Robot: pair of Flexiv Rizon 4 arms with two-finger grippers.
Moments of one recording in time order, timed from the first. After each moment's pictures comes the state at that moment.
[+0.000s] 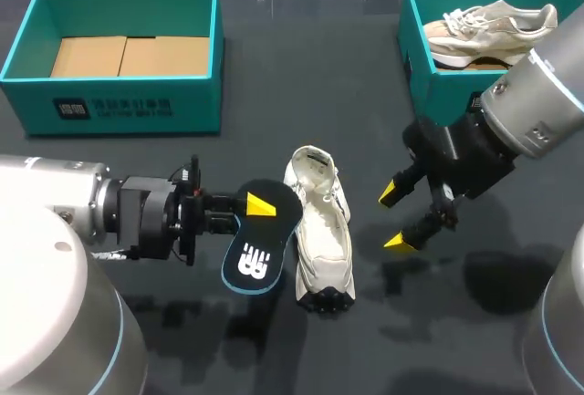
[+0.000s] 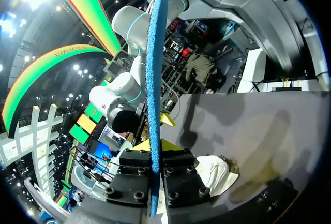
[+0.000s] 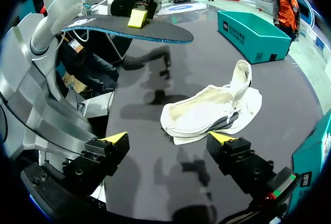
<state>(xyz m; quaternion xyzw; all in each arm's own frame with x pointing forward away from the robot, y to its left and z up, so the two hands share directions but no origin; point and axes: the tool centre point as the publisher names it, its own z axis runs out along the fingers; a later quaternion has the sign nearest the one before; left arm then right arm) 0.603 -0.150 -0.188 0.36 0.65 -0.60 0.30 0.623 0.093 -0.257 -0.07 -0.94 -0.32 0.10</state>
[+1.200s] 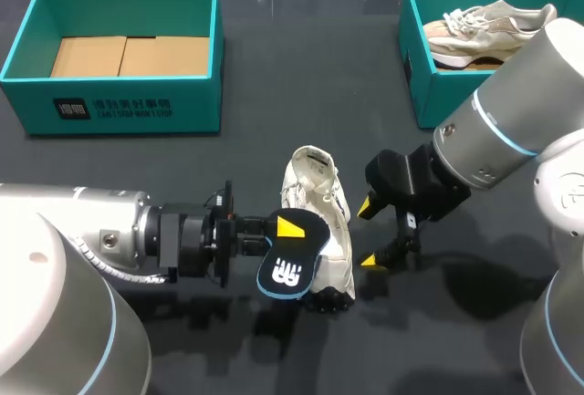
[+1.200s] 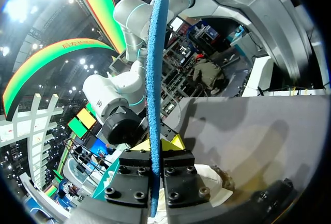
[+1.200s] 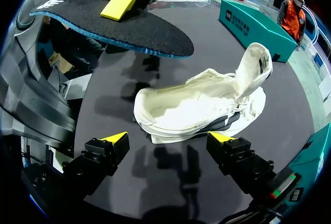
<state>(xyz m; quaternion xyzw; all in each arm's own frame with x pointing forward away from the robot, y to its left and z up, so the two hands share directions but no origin) 0.599 -0.186 -0.237 0.32 0.66 -0.63 0.27 0.643 0.112 -0.326 -0.03 -0.96 -0.27 0.04</state>
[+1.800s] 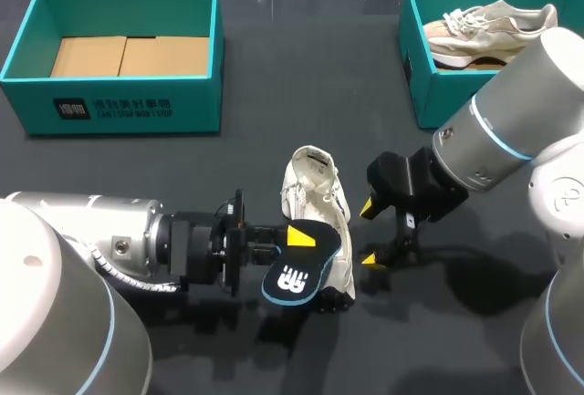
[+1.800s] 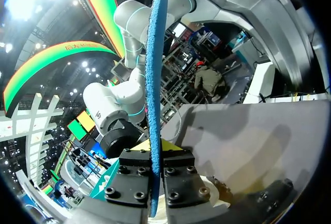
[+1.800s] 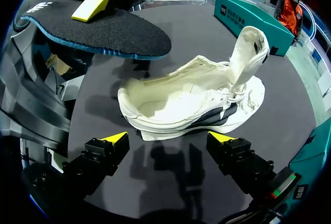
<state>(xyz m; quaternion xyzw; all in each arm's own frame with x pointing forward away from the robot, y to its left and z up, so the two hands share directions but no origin) 0.585 -0.200 -0.239 0.30 0.64 -0.66 0.24 0.655 0.107 -0.346 -0.05 -0.96 -0.27 0.03</state>
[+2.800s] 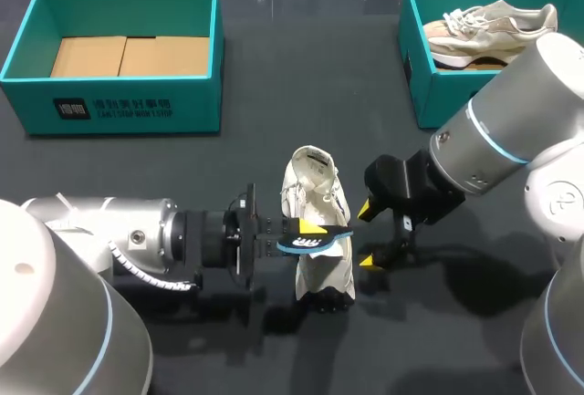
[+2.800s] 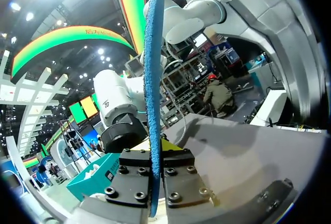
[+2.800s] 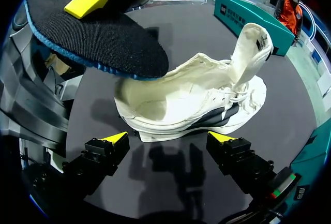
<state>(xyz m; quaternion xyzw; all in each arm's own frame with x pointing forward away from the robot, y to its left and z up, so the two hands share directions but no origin) 0.599 -0.216 -0.240 0.22 0.66 -0.69 0.19 0.656 0.111 -0.351 -0.05 -0.96 -0.27 0.03</state>
